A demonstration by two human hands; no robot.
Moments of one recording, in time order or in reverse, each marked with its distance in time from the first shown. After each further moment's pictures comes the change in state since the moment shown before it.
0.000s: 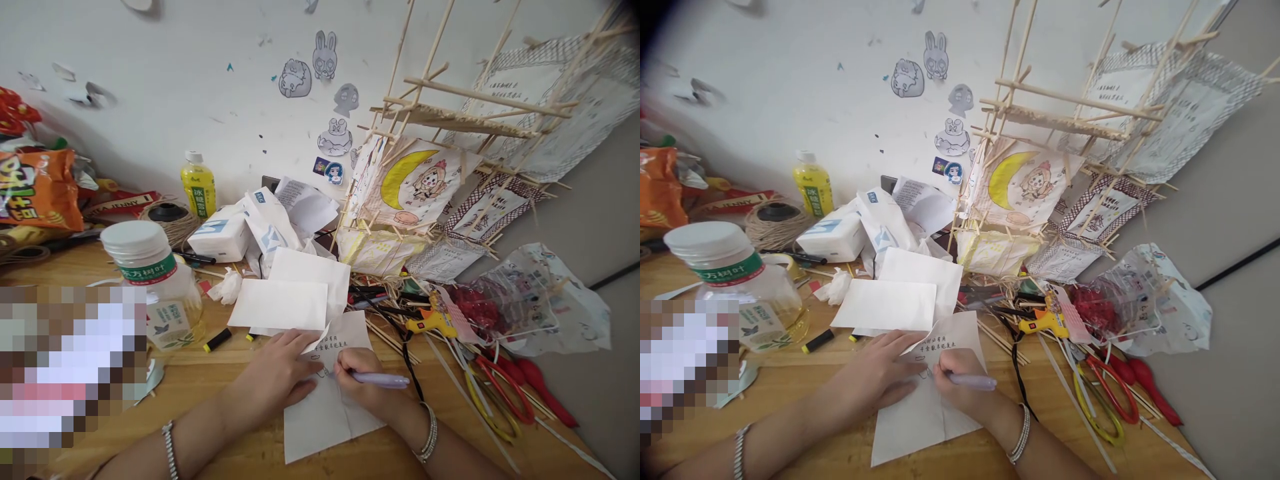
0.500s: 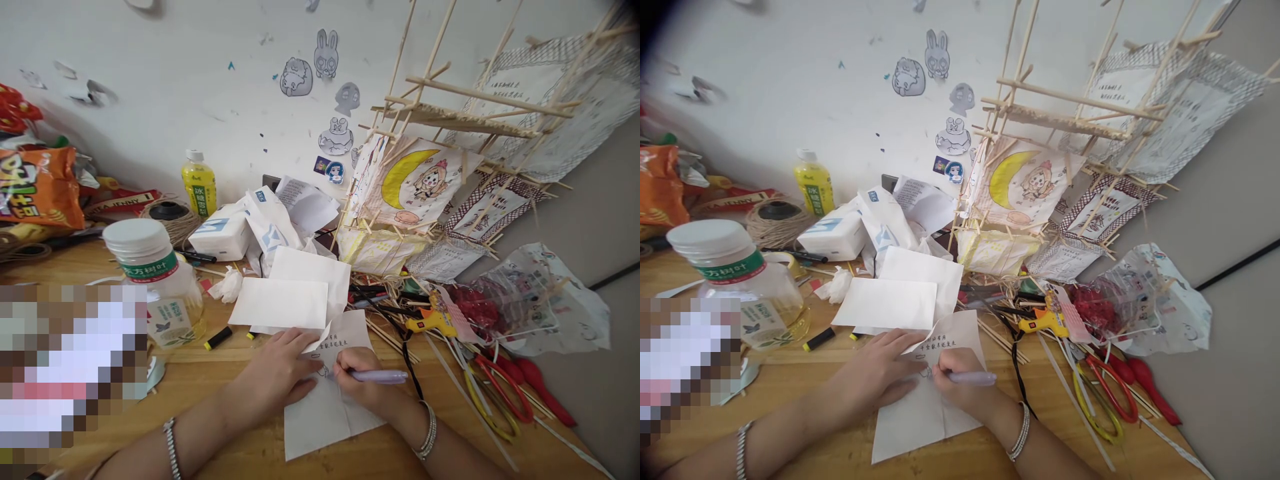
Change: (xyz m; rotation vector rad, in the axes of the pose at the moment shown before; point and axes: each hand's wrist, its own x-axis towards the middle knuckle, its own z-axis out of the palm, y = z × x) left_hand -0.003 -0.003 0.006 0.045 0.033 0.026; right_hand 0.000 -0.001 -0.001 0.043 -0.004 0.018
